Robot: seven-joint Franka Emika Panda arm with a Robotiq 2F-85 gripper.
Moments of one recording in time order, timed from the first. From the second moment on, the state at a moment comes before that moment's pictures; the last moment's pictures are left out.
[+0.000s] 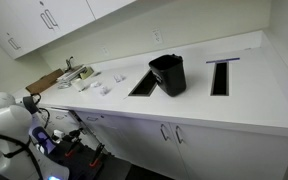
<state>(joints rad) 1.06 1.45 0.21 -1.49 -1.94 1.68 -0.30</state>
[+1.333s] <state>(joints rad) 1.31 1.48 0.31 -1.27 -1.52 1.64 -0.47</state>
